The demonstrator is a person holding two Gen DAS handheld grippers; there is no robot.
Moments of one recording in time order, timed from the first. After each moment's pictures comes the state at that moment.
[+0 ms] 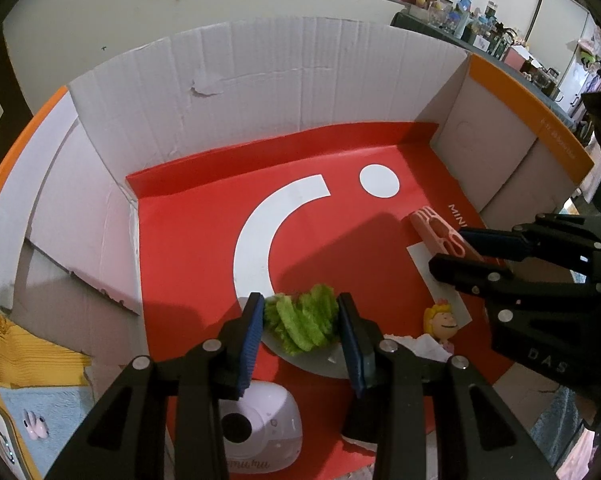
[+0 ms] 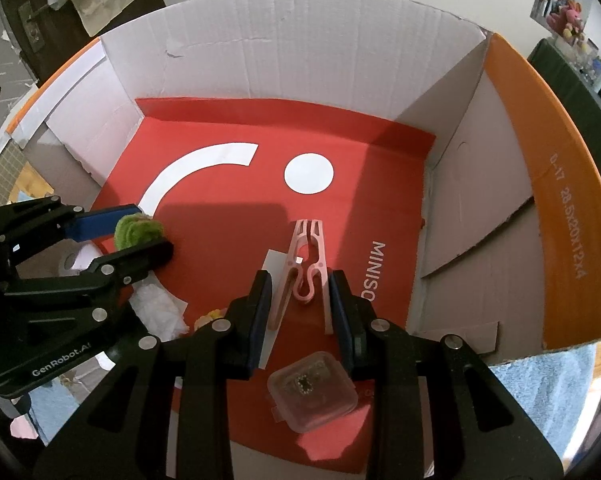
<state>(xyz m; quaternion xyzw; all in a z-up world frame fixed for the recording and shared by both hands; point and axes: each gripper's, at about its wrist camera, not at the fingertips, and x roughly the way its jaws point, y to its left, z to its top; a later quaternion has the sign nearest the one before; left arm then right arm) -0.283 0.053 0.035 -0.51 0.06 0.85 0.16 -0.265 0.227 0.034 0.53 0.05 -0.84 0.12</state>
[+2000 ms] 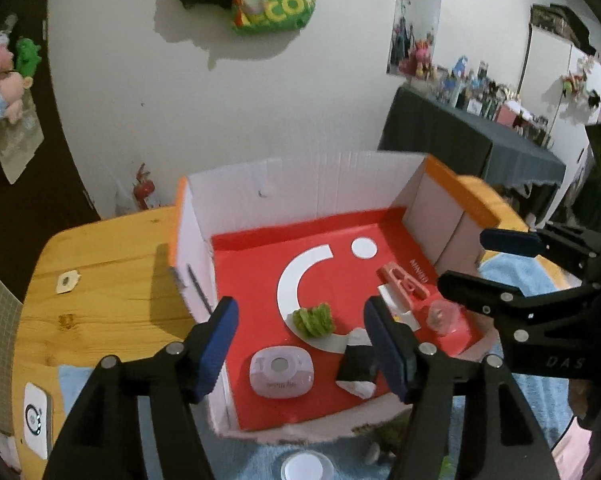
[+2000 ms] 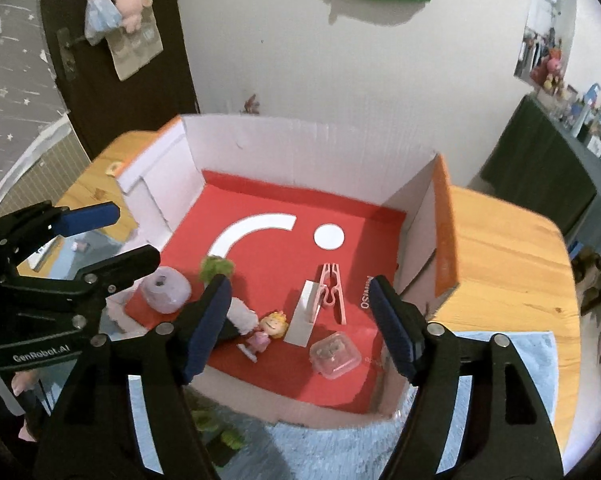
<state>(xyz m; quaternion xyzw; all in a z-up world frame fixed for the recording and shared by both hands) -0.212 0.030 0.128 -0.38 0.03 0.91 0.13 -0.211 0.209 0.124 0.42 0.05 -0.90 0.14</state>
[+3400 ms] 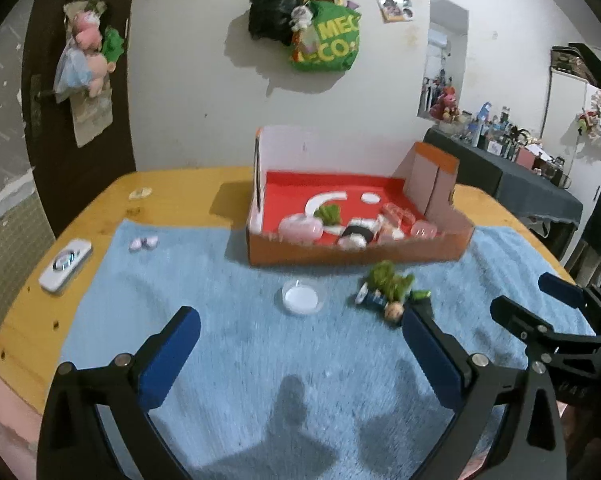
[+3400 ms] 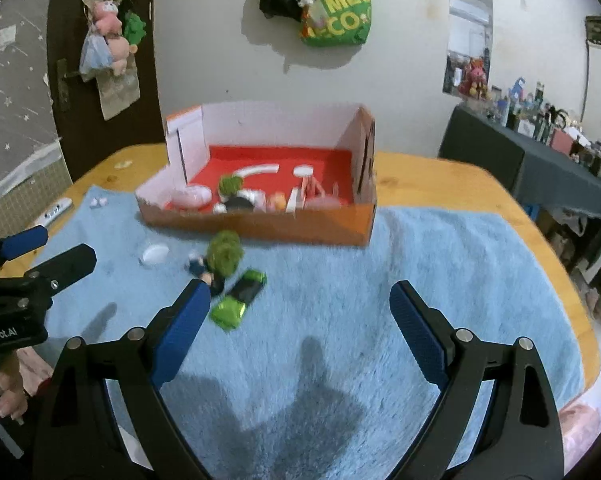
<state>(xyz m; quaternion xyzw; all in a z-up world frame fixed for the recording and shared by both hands) -0.025 0.006 0.073 -0.31 -0.02 0.95 0.05 -0.021 0.214 0.068 0.32 0.02 -0.95 0.05</state>
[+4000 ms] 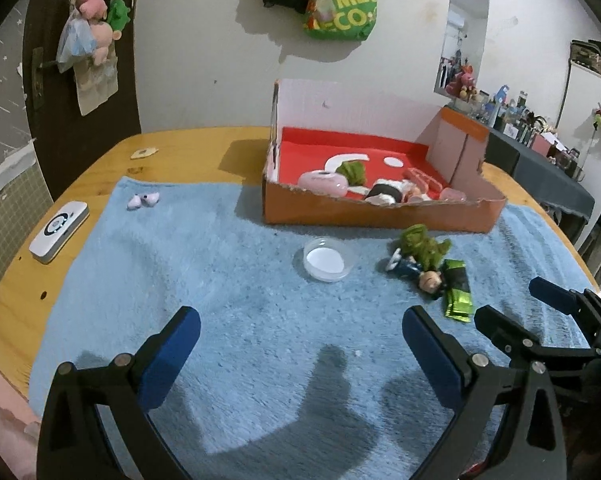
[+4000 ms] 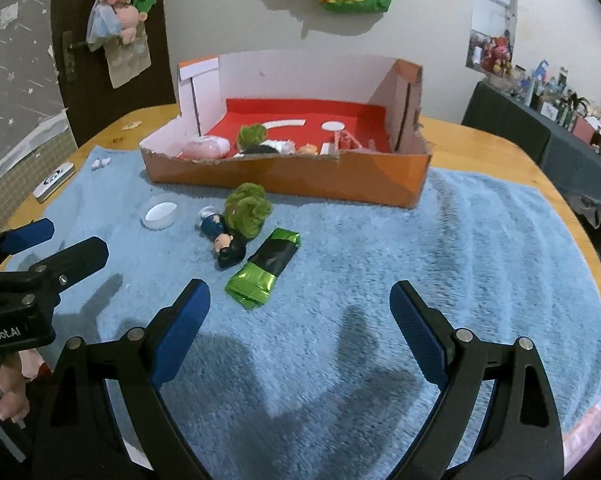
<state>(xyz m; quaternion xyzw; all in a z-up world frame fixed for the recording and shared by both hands) -0.045 -0.004 0.040 -0.36 -0.03 0.93 0.04 -0.045 0.188 0.030 0.37 0.03 -0.93 0.08</state>
